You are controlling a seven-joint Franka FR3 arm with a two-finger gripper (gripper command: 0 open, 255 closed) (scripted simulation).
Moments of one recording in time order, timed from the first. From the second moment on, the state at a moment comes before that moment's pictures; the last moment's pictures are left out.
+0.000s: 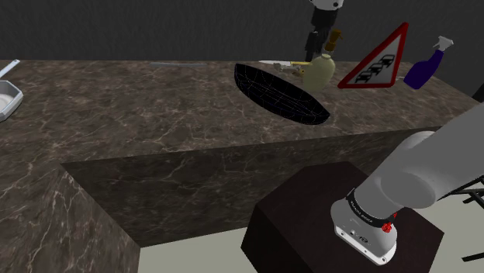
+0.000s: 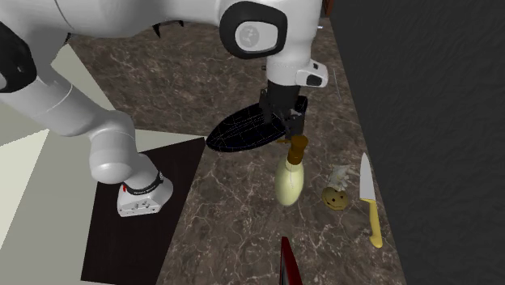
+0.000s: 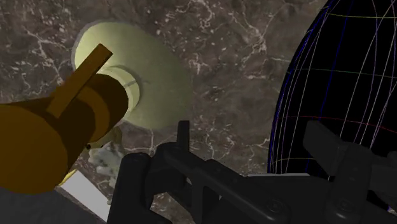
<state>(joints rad) 0.06 -0.22 -0.30 -2.00 -0.16 1.75 -0.46</state>
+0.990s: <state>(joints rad) 0.00 0.39 -0.32 -1.48 -0.11 1.79 -0.94</state>
